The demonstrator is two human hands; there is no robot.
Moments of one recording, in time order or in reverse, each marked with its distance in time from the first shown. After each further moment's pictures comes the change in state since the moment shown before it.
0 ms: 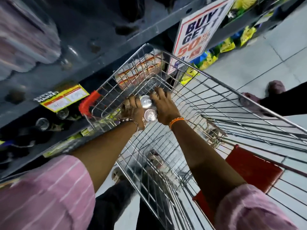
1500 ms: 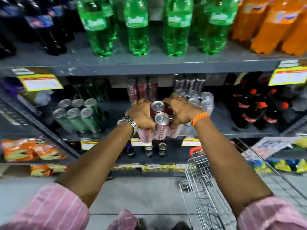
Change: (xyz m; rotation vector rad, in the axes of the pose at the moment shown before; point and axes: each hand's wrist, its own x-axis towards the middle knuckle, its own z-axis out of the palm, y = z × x) left_hand -0.327 -0.303 -0.280 -0.341 0.465 -0.328; right_hand -0.081 -0.461 -0.227 -0.326 0.027 -0.643
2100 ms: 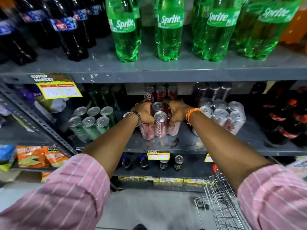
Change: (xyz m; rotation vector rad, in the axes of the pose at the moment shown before) left_hand 0.093 -0.091 0.004 -0.137 -0.018 -0.050; right_hand 0.140 -0.012 0.038 0.164 -0.061 -0.021
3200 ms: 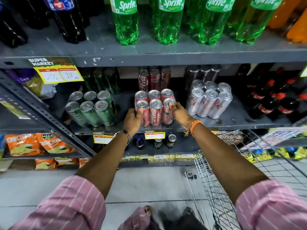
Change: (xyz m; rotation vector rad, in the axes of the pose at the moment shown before) left_hand -0.078 -0.051 0.076 -0.735 0.178 -0.201; right_hand -0.074 0.005 0.086 0.868 0.264 0.422
